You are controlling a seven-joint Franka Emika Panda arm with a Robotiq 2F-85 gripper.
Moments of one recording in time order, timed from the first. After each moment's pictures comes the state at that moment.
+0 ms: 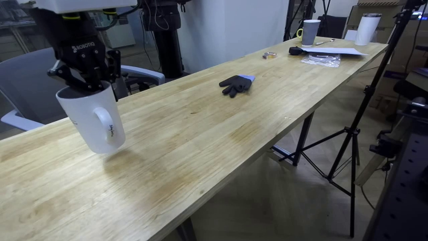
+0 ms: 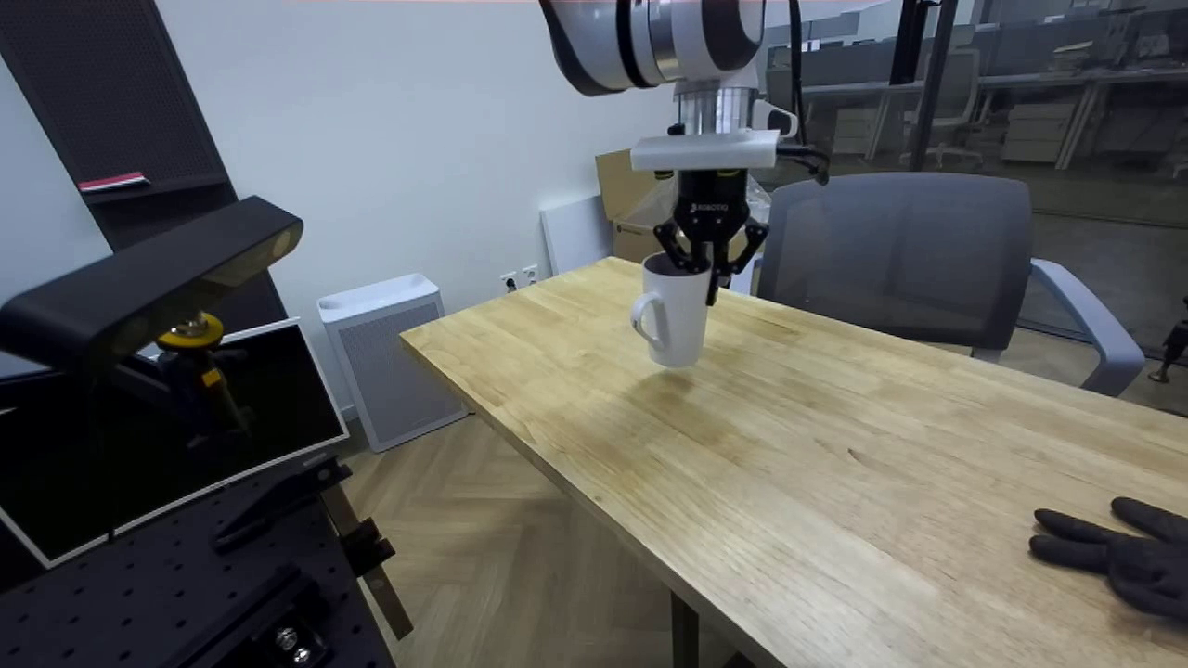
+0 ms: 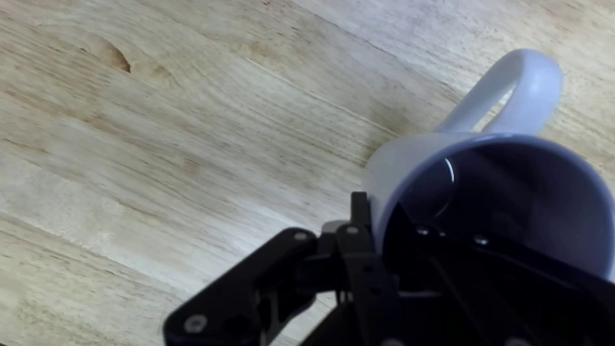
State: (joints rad) arm 0.18 0.65 0.09 -1.74 -0.12 2.27 -0.09
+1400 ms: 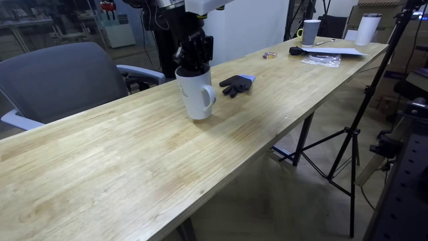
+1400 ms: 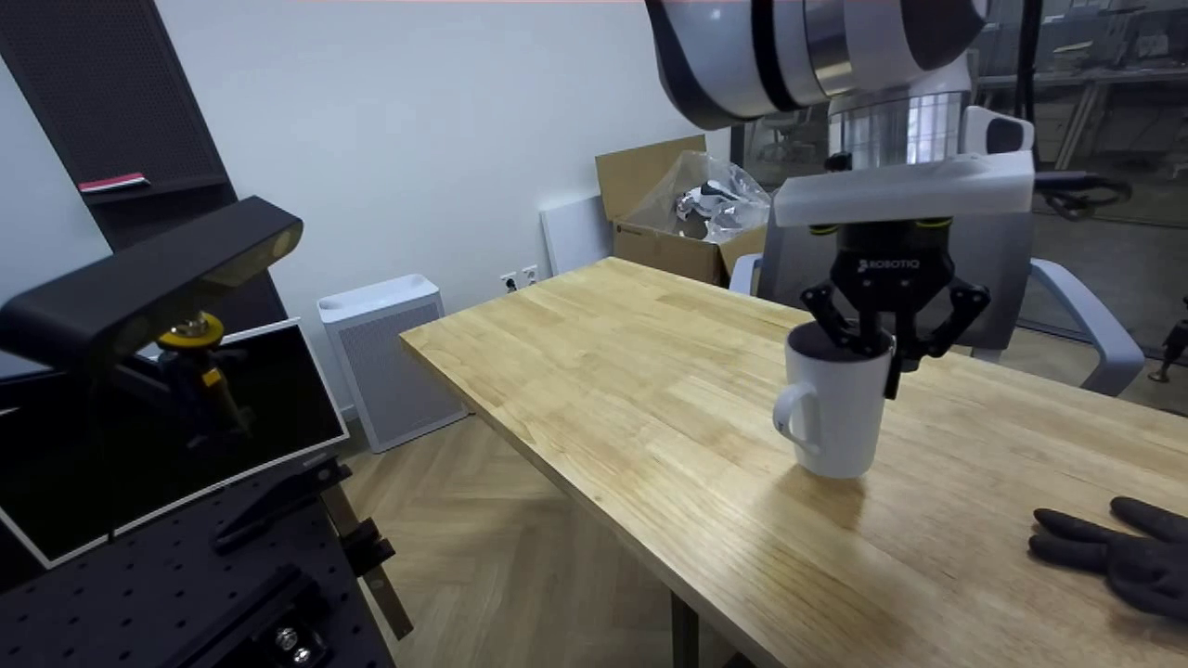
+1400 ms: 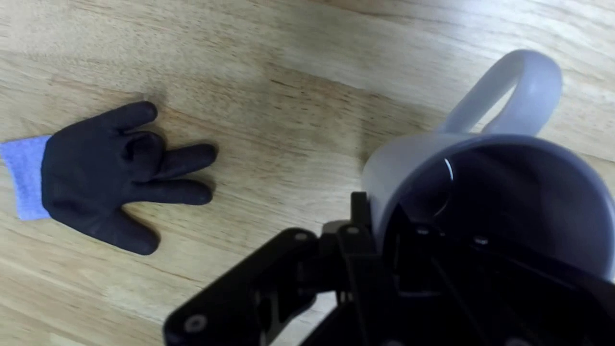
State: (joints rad) arm 0.00 0.51 -0.06 -2.04 -0.24 2.47 -0.11
